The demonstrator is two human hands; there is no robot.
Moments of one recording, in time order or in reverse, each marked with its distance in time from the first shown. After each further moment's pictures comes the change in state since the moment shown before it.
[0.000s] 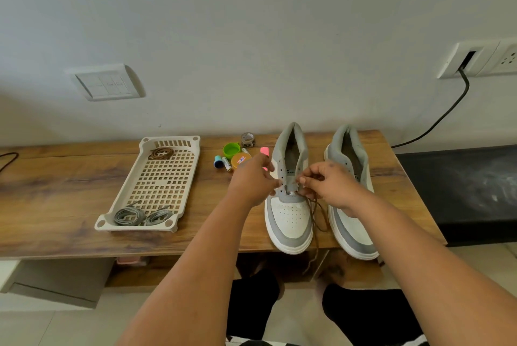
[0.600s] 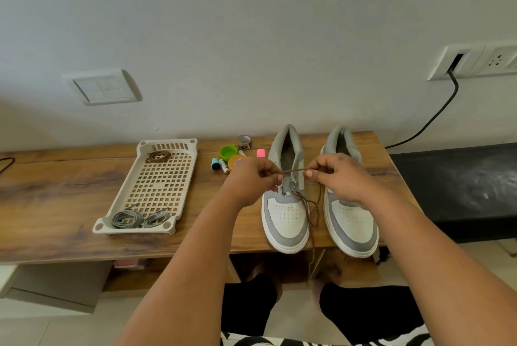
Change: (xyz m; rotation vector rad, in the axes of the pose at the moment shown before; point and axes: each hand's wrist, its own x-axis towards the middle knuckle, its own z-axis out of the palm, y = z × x) left_hand -0.013 0.012 -0.015 -0.118 -0.096 0.089; right_hand -0.012 -0.009 -0.027 -0.282 0.078 -0.103
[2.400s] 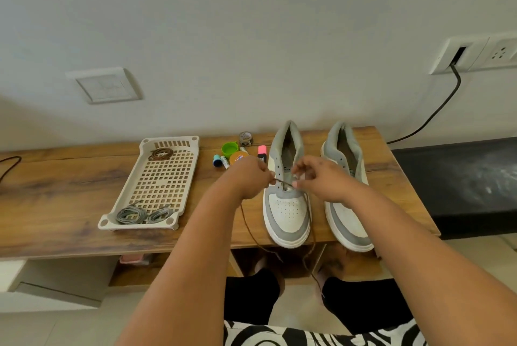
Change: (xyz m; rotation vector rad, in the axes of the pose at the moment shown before) left_hand -0.012 0.027 -0.012 0.262 -0.107 -0.190; right_hand 0.006 -0.003 0.025 0.025 -0.115 -0.004
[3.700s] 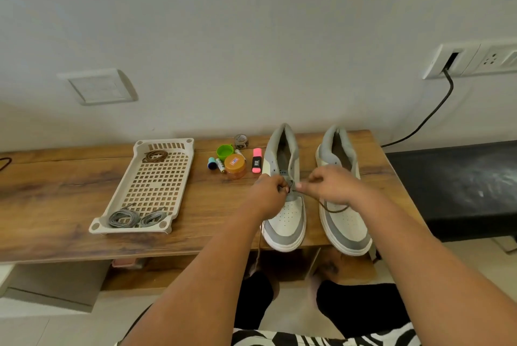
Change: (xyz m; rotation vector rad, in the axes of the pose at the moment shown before) left_hand 0.057 -0.025 0.079 -0.010 0.075 0.096; right_hand -0.004 0.005 -0.020 -0.256 -0.067 0.211
